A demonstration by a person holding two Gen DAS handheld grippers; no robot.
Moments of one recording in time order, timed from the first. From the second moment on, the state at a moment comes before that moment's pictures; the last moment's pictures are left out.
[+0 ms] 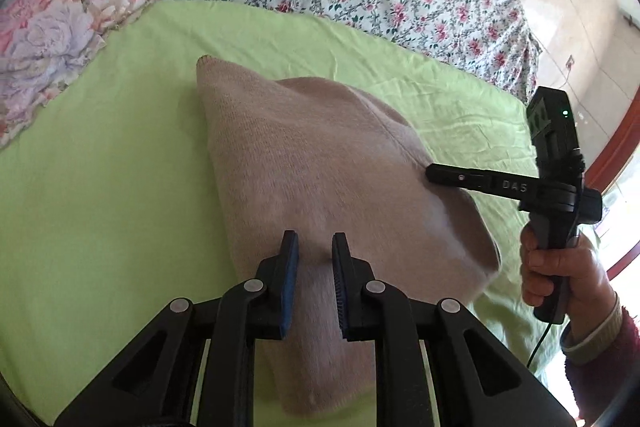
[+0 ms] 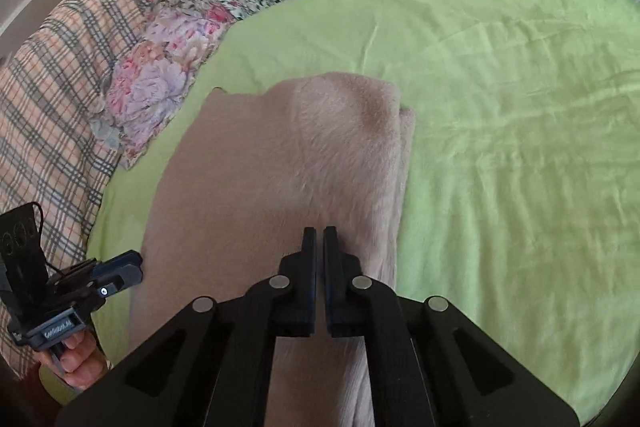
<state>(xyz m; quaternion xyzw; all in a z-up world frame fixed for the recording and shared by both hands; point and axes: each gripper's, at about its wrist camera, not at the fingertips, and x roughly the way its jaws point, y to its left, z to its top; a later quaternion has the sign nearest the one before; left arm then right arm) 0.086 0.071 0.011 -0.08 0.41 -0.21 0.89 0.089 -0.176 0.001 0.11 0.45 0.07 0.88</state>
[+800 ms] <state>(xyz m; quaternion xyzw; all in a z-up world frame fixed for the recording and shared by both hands) 0.021 0.063 -0.027 -0.06 0.46 -0.18 0.87 0.001 -0.191 -0.031 0.11 0.46 0.03 0.88</state>
